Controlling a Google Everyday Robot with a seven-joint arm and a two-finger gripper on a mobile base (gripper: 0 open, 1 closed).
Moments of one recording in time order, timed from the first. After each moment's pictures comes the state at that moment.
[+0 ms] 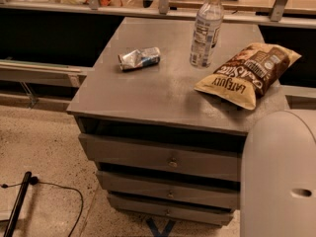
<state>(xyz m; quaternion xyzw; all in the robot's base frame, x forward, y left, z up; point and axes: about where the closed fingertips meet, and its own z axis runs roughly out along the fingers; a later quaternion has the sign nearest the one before) 0.645 -0.138 1.067 -0.48 0.73 0.29 0.38</state>
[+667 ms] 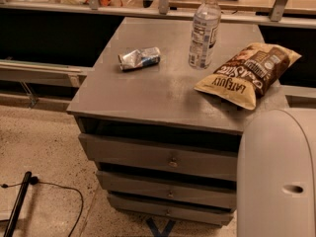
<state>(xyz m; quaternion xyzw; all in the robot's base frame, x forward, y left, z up) 0.657 -0.132 1.061 -0.44 0.76 0.30 0.37</state>
